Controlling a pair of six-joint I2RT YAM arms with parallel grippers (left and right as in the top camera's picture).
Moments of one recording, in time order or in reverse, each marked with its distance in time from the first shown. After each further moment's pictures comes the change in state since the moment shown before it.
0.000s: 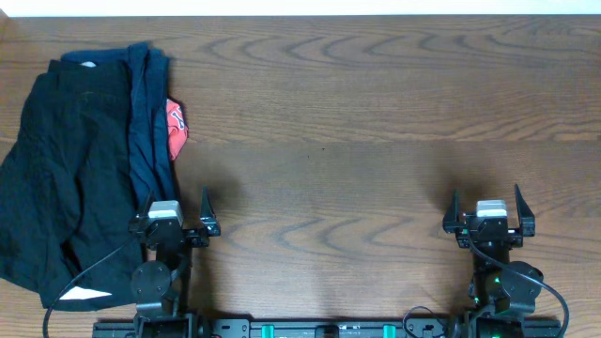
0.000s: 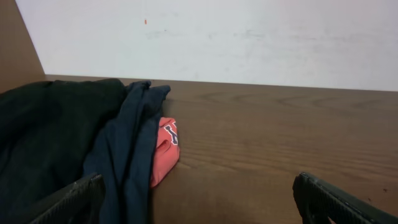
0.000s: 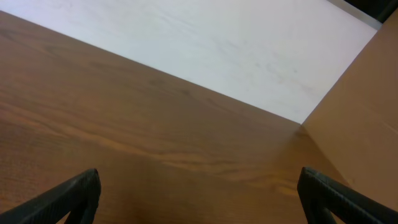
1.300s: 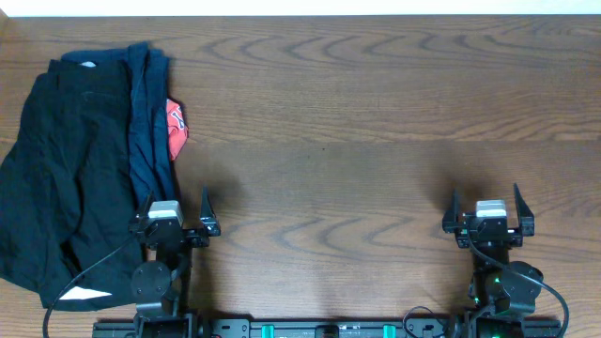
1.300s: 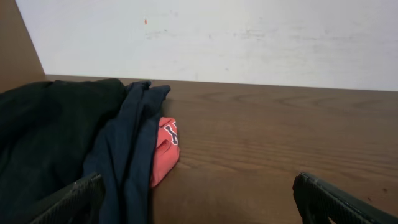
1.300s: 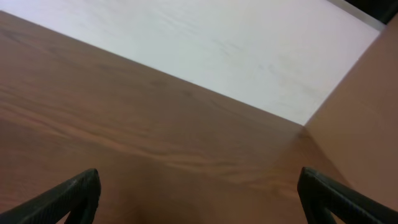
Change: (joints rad) left arm 0.000 0.000 0.000 0.000 0.000 0.000; right arm 0.000 0.000 0.000 0.005 -0.025 0.004
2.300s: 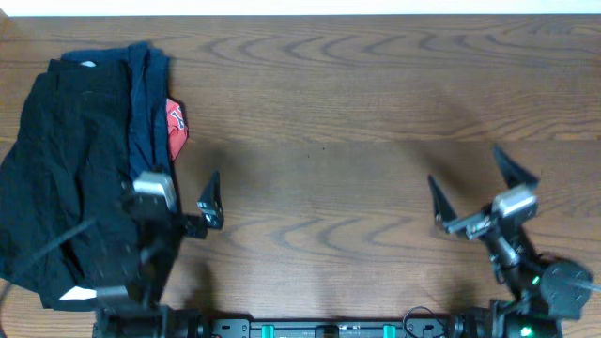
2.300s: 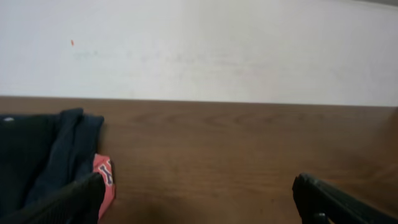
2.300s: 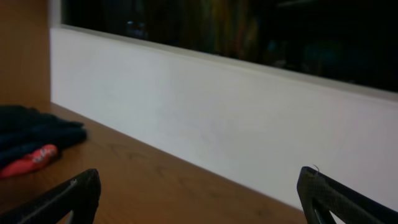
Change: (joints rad) left arm 0.001 0.420 0.549 -0.208 0.263 -0.076; right arm 0.003 0.389 0.414 0.244 -0.532 0.329
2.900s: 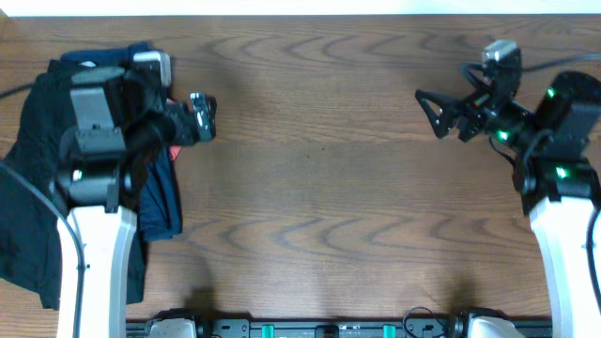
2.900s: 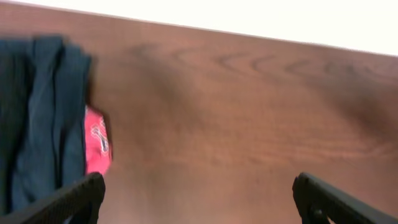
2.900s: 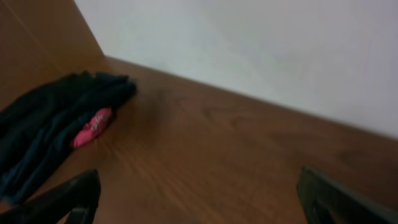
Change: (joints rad) left arm 0.000 0.823 0.732 -0.414 0.004 0.016; right arm 0.000 0.890 0.639 -0.378 -0.206 0.000
